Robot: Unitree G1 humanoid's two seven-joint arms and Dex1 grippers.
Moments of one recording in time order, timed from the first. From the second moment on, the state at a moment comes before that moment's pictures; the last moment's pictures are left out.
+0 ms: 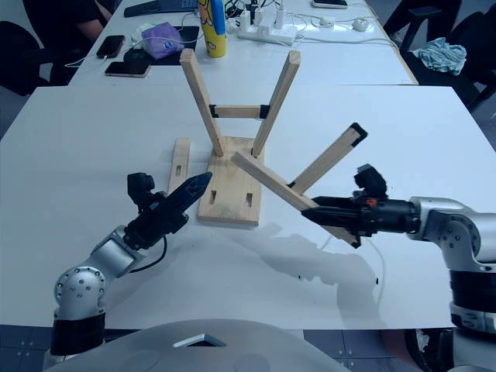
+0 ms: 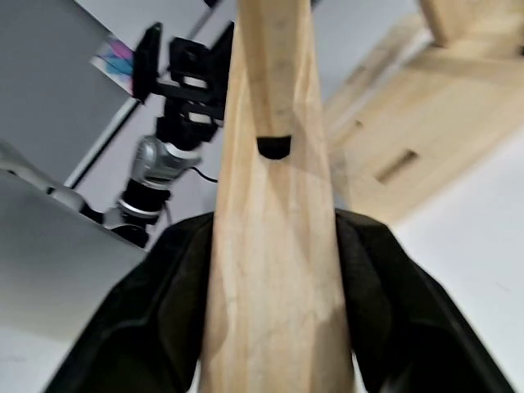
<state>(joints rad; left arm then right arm) 0.11 0.24 0.06 -0.40 -1.36 0.76 -0.43 -0.09 -0.80 -0.18 -0.20 0.89 1.07 1.26</state>
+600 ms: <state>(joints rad) 0.02 0.26 0.04 -0.32 -1.40 0.90 -0.49 -0.02 -0.72 -0.13 -0.28 0.99 1.12 1.19</state>
